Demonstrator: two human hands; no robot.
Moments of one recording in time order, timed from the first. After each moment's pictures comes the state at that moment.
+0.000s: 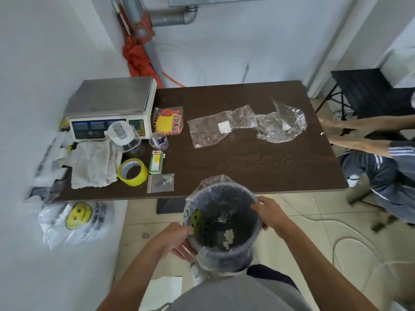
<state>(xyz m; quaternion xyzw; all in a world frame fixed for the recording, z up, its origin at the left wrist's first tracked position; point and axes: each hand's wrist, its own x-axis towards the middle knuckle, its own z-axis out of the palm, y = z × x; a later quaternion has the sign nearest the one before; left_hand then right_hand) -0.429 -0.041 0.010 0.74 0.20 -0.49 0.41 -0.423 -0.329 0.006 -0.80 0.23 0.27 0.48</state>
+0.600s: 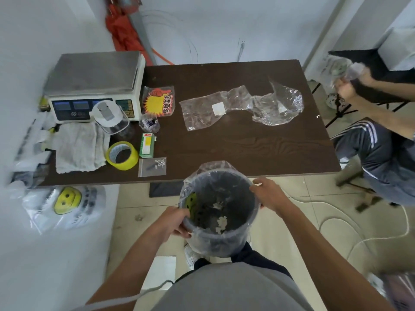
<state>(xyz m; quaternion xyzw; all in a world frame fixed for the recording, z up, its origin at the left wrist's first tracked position) -0.429 -0.050 -0.020 0.73 0.26 -0.42 0.46 -0.415 -0.341 -0.004 -0.85 0.25 0.25 0.39</state>
